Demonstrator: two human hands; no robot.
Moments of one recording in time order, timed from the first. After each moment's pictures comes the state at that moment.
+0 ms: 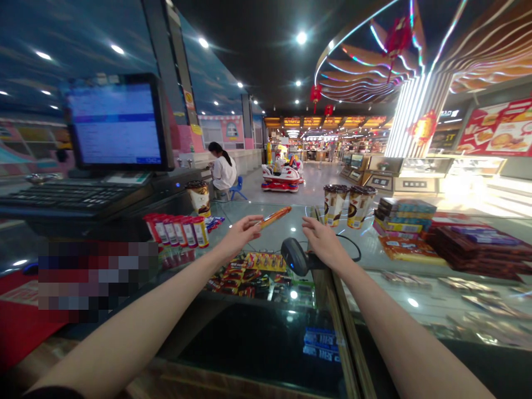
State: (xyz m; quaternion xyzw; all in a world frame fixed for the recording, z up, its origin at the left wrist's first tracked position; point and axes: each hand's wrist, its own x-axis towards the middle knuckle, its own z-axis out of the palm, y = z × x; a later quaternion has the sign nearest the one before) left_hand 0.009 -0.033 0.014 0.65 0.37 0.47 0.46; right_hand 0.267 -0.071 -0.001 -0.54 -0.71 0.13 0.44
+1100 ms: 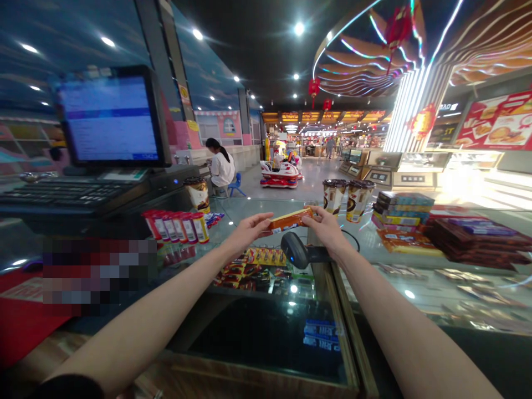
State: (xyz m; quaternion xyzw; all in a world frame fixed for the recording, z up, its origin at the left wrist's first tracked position) left_hand 0.028 -0.031 0.005 0.64 0.34 0.45 0.52; right_hand 0.261 -0.065 0.004 -0.44 -0.55 0.36 0.61
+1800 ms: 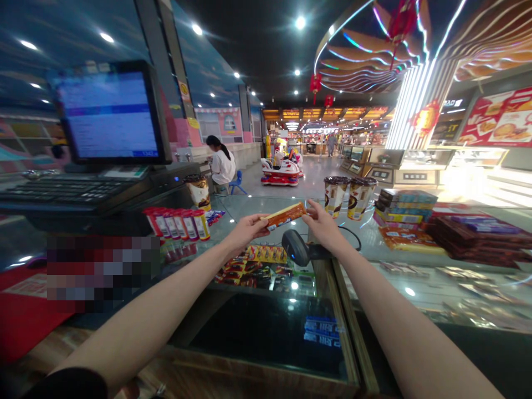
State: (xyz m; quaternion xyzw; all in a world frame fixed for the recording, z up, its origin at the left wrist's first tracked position) left_hand 0.024 -0.027 0.000 0.60 0.35 0.46 0.55; right_hand 0.269 -0.053 0.000 -0.50 -0.64 0.24 0.53
